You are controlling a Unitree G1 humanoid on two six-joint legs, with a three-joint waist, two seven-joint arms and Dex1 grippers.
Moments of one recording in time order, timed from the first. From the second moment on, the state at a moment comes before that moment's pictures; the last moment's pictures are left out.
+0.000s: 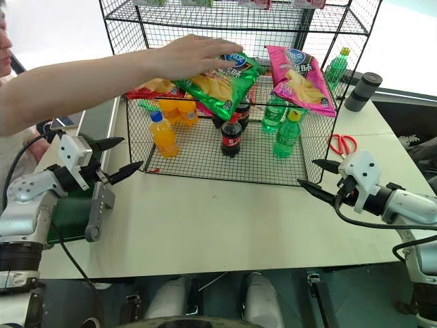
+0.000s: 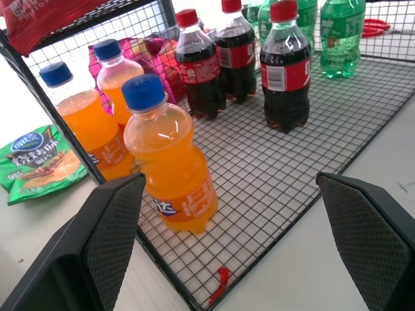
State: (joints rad) left arm -0.29 0.69 0.19 0.19 -0.35 -0.01 -0.98; right arm 0.02 -0.84 -0.33 -0.19 0.44 0.25 0.94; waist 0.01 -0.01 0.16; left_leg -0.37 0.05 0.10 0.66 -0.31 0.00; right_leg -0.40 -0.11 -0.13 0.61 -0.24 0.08
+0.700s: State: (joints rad) left arm -0.32 0.65 0.17 0.24 -0.32 -0.08 -1.00; right arm 0.01 -0.84 -0.34 -0.12 0.40 0.18 0.97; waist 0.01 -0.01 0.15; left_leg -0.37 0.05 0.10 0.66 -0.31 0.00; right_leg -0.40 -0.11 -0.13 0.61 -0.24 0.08
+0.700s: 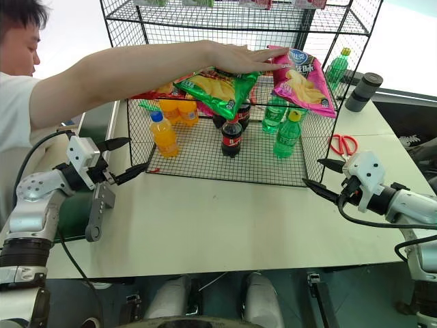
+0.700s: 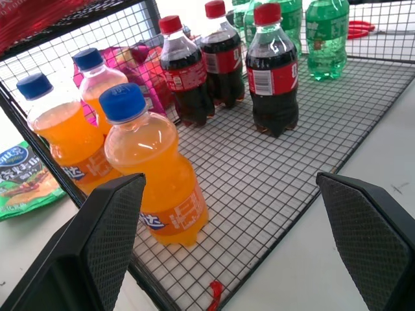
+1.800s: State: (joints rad) left arm -0.40 0.60 0.14 0.29 -0.29 -0.12 -0.96; right arm -0.08 -0.84 -0.29 -0.06 0.36 0.13 0.96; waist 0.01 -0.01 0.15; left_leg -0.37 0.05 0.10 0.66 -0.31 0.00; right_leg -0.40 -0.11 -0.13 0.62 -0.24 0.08
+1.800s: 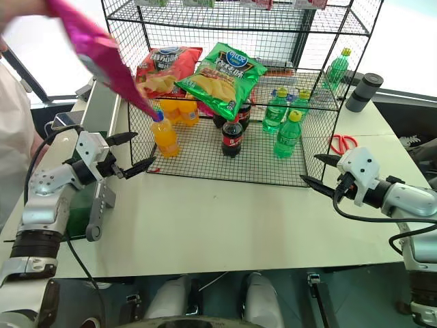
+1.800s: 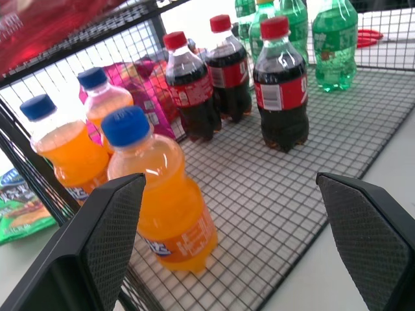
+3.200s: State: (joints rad) left arm -0.23 0.62 0.18 0.13 -0.32 -0.02 -0.87; right arm -0.18 -0.80 -0.21 -0.03 0.35 0.15 0.98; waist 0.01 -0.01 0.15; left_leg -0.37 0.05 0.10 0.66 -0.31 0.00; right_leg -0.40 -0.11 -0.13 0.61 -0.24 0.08
